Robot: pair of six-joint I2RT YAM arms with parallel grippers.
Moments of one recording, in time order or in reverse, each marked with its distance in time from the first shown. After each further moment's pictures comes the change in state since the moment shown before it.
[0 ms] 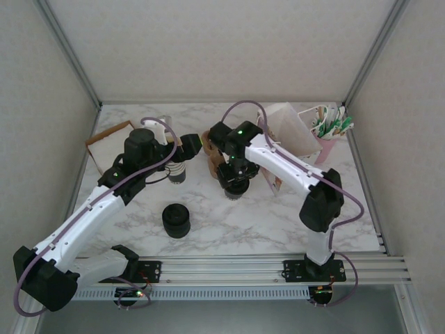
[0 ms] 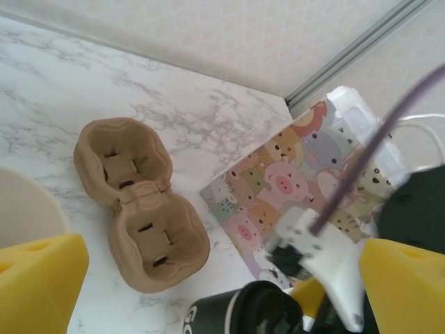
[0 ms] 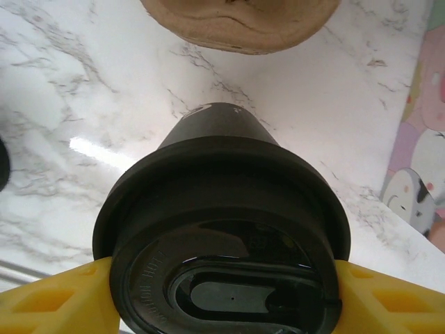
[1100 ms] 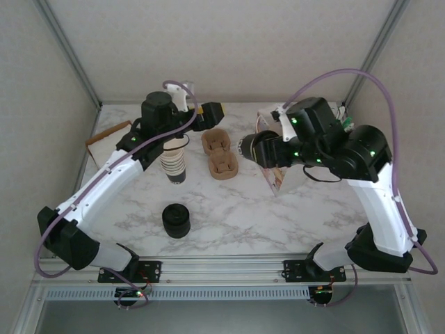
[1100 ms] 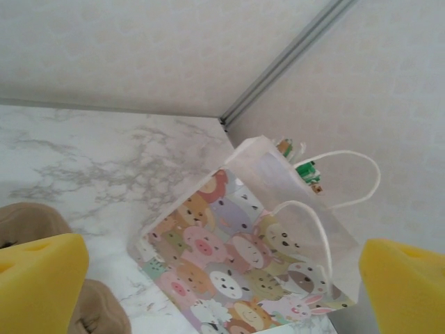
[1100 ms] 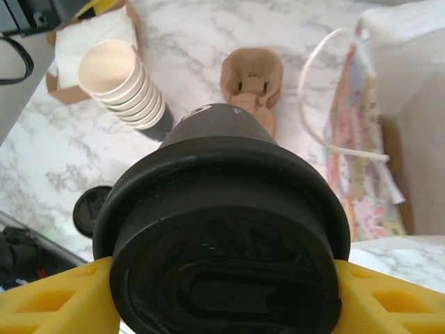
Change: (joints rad) left arm -0.050 0.336 0.425 0.017 0.136 0.021; right arm -0.018 -0.453 0.372 -0.154 0.088 0.018
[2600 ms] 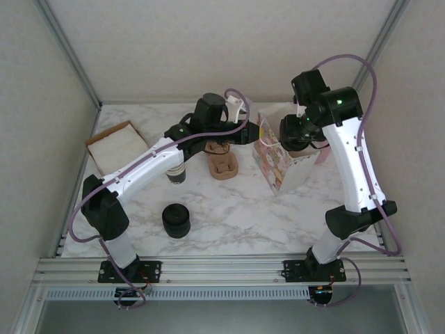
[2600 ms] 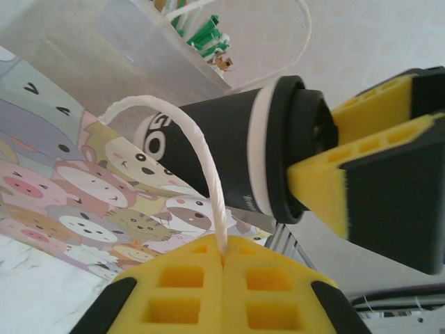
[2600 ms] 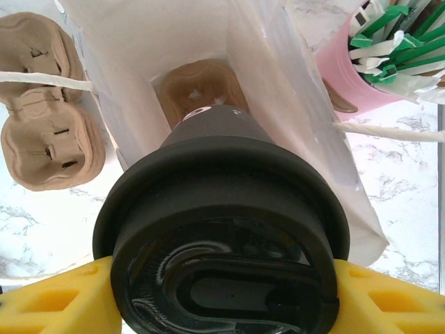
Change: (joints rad) left arm -0.205 0.312 0.242 -0.083 0.266 -0.024; right arm -0.433 0.271 0.025 -0.100 0.029 -0.075
